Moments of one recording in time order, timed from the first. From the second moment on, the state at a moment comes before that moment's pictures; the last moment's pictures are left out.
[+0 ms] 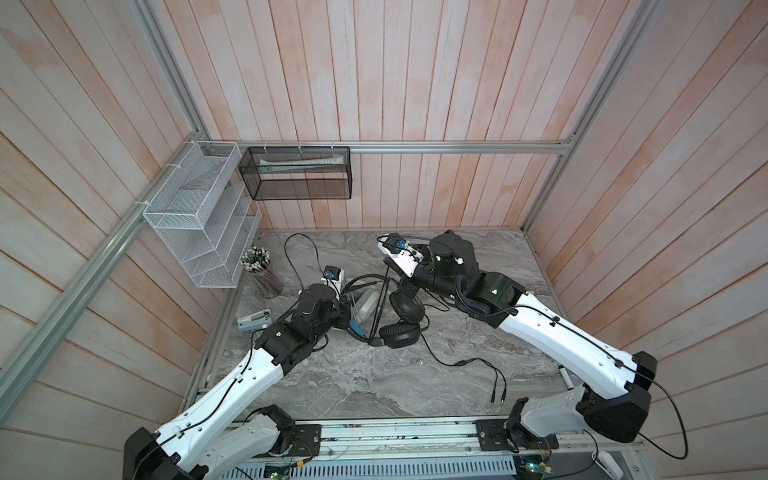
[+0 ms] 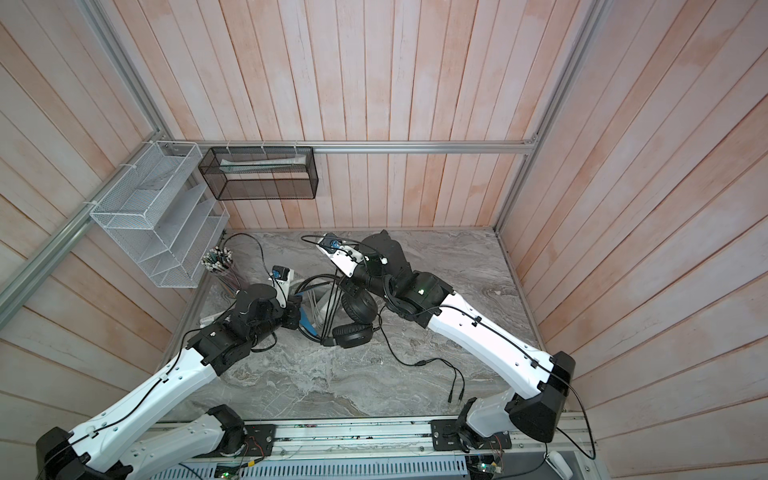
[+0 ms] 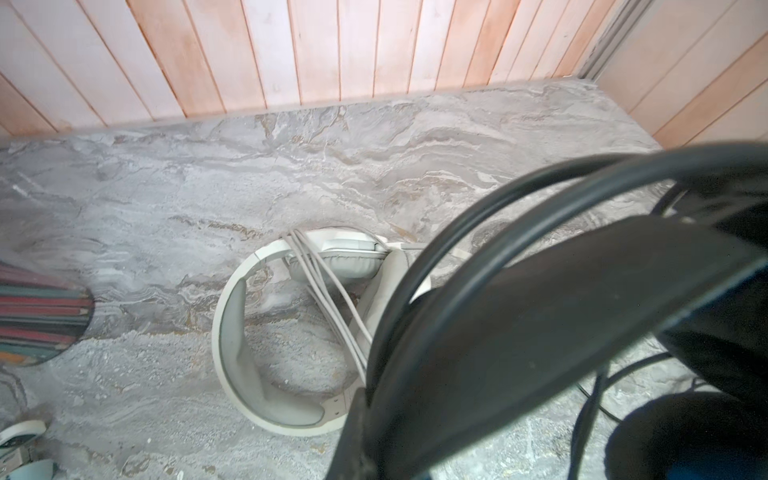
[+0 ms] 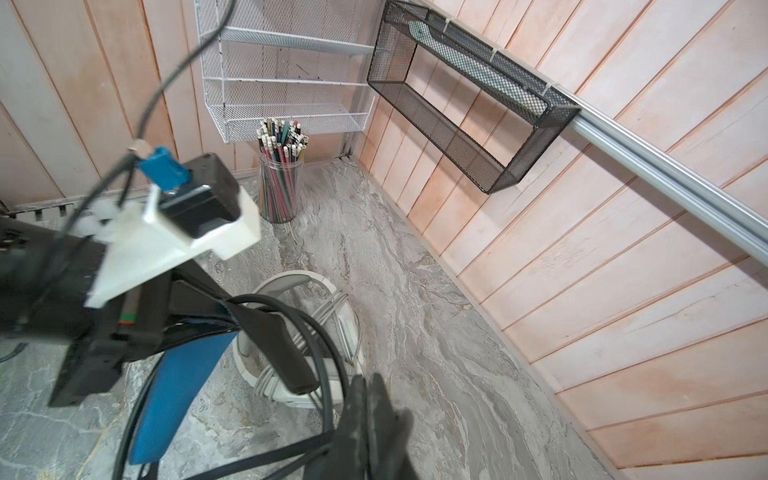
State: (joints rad) left arm -0.64 0.98 0.82 -0.40 -0.19 -0.22; right arm 0.90 1.42 1.51 -0.45 0.03 -0.30
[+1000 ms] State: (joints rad) left arm -0.68 0.85 0.74 -0.35 -0.18 -0.17; right arm 0.70 1.39 1.21 -0.16 -0.07 -0.15
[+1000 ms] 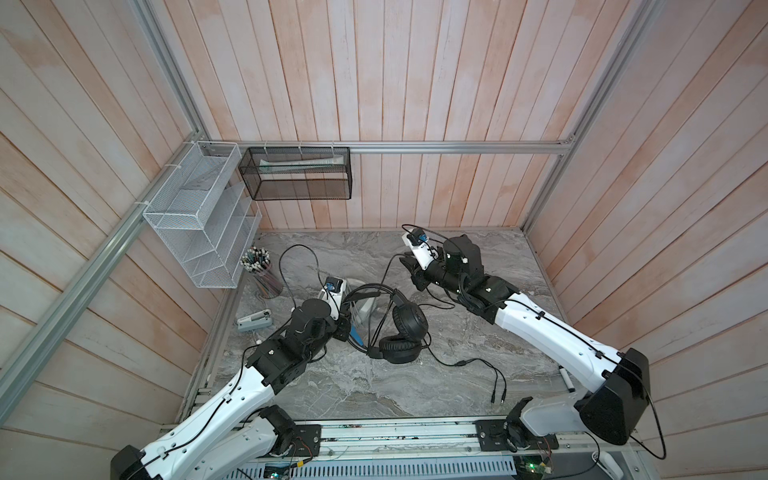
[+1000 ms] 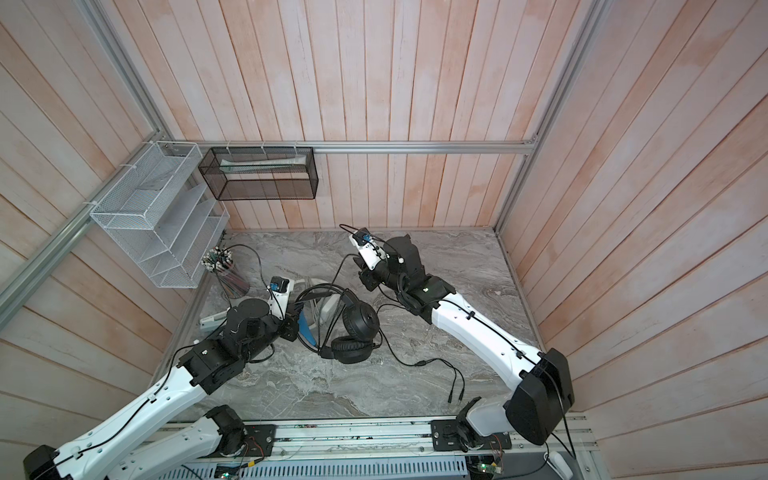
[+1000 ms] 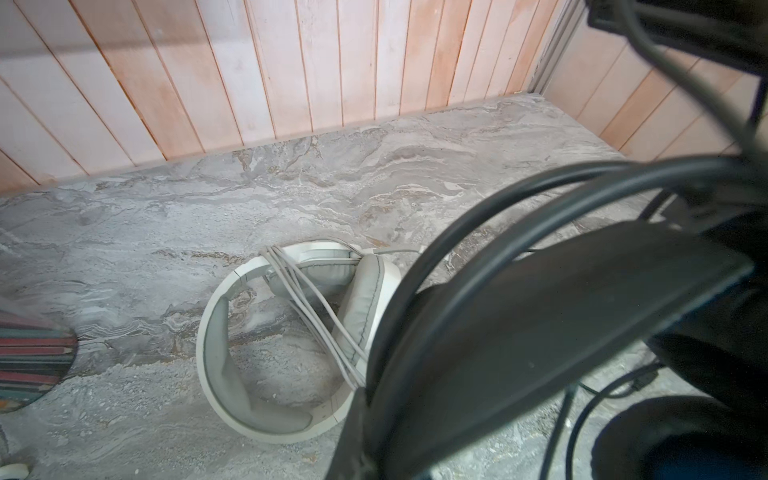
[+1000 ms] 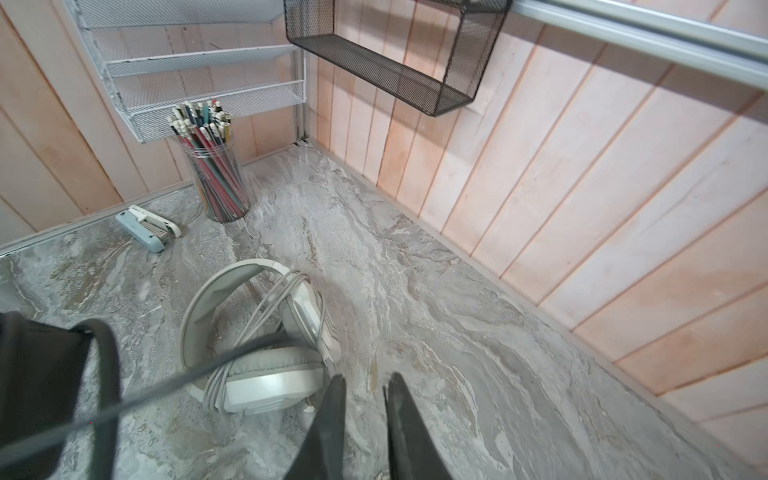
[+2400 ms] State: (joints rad) left arm -0.68 0.80 1.17 -0.61 -0.03 -0.59; right arm 0.68 1.37 0.74 0.37 -0.26 0.16
